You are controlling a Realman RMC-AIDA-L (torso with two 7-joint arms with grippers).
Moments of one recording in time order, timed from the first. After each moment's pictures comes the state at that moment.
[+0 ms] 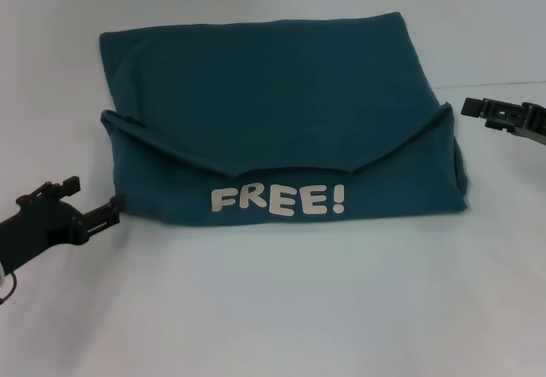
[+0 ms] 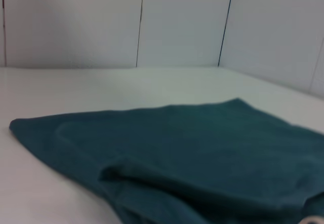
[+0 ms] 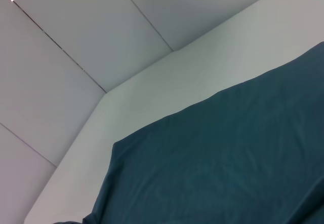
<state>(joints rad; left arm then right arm) -0.46 -2.16 0.53 0.58 1.84 1.07 -1.16 0.58 1.93 -0.39 -0.58 -2.07 -1.29 2.02</state>
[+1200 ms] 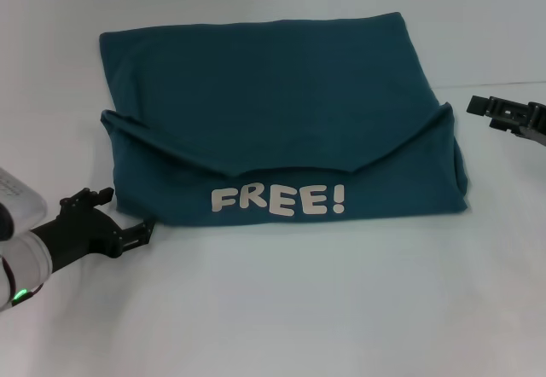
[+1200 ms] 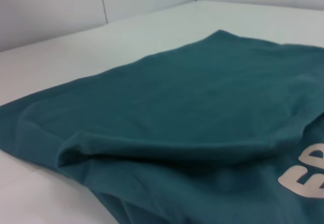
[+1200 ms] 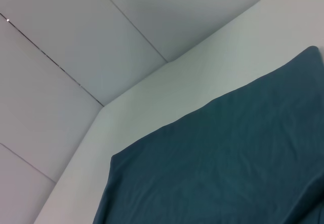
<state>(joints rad) -0.53 -2.17 0.72 0.51 1.84 0.83 -1.01 0.56 1.94 -0.39 -0.58 -2.03 -1.28 2.03</state>
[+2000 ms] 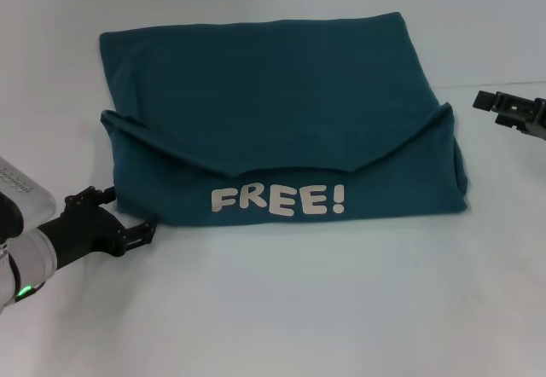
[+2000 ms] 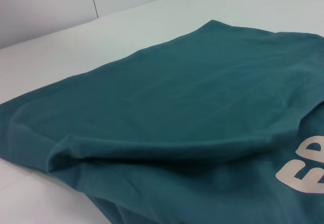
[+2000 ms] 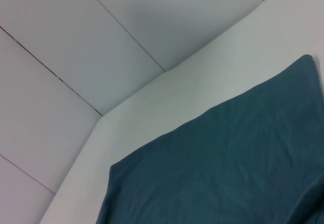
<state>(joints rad) -0.54 -2.17 0.76 0.52 1.84 0.80 -1.01 0.56 1.94 -0.36 -0.58 -2.02 -1.27 2.03</state>
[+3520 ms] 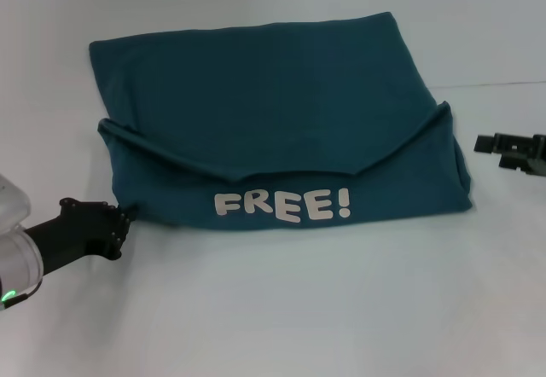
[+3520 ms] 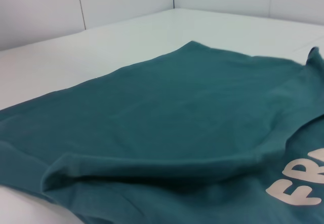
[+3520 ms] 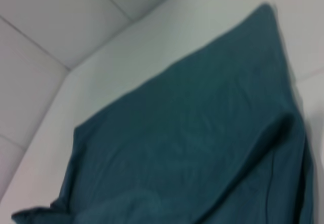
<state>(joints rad) -0.48 -2.16 0.78 0.61 1.86 0.93 -1.13 0.56 1.91 -0.42 -0.59 -2.16 -1.29 2.16</state>
